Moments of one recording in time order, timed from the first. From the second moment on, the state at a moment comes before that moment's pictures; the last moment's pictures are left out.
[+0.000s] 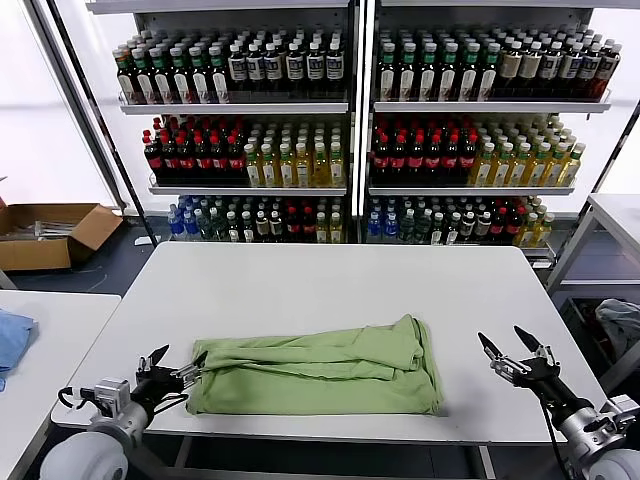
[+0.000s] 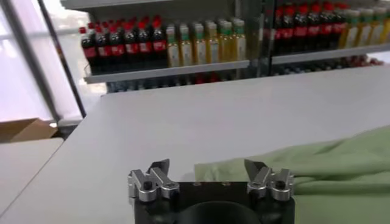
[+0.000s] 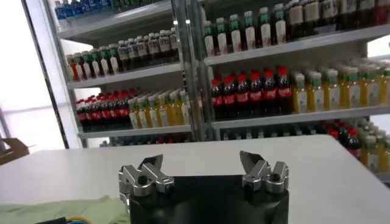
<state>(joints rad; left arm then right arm) 1.45 -1.02 -0.58 -2.03 -0.54 0.50 -0.10 -1.57 1.02 0.88 1.97 0.72 -0.15 -0.32</state>
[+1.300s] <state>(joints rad) 1.43 -1.17 -0.39 -1.98 -0.44 0.49 -0.37 -1.59 1.00 0.87 2.07 0.72 -0.18 -0.28</state>
